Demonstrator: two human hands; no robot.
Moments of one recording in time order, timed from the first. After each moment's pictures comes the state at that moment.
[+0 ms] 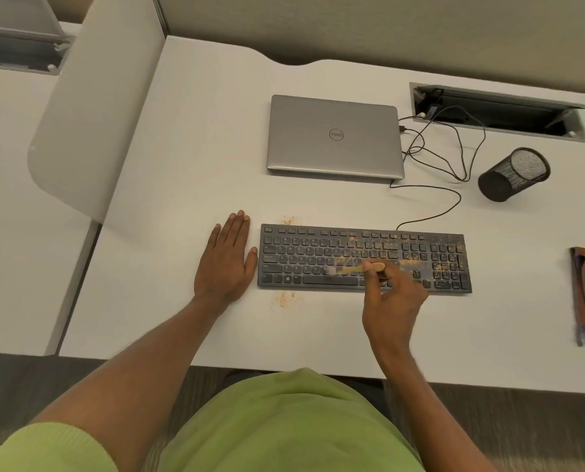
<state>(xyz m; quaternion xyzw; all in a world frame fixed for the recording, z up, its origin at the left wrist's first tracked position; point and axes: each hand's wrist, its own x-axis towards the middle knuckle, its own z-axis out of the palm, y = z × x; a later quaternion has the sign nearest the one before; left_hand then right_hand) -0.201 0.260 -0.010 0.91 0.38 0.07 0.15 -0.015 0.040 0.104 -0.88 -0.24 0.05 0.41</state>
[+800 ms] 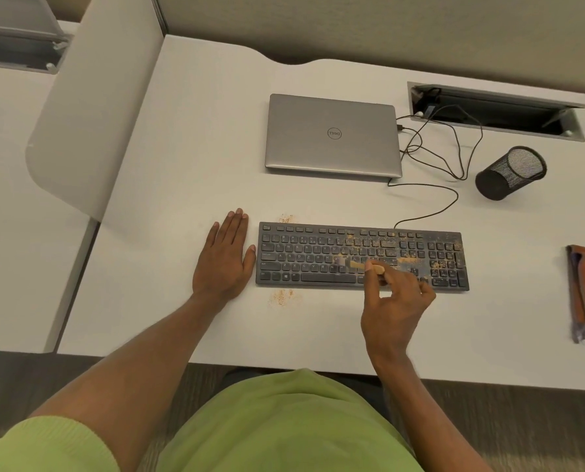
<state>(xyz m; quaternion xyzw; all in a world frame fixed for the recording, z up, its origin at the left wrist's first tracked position) -0.201 0.260 -0.009 0.91 0.38 0.07 0.15 -0.017 0.031 0.095 -0.87 -0.27 -0.04 0.40</state>
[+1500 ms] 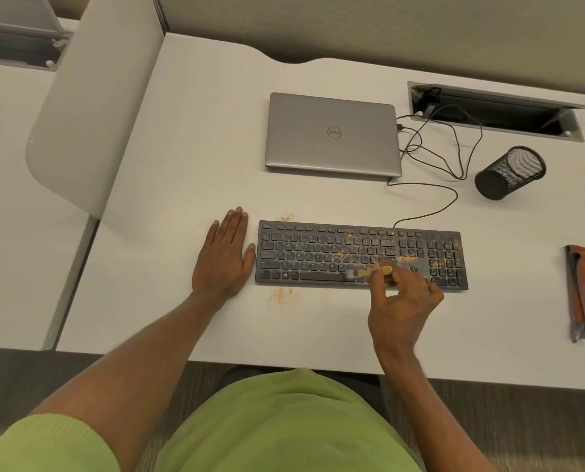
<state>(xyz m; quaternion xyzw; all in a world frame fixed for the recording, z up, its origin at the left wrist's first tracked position) -0.201 0.260 -0.009 0.91 0.38 0.07 0.15 -0.008 0.024 0.096 -0.89 -0.26 -0.03 0.38</state>
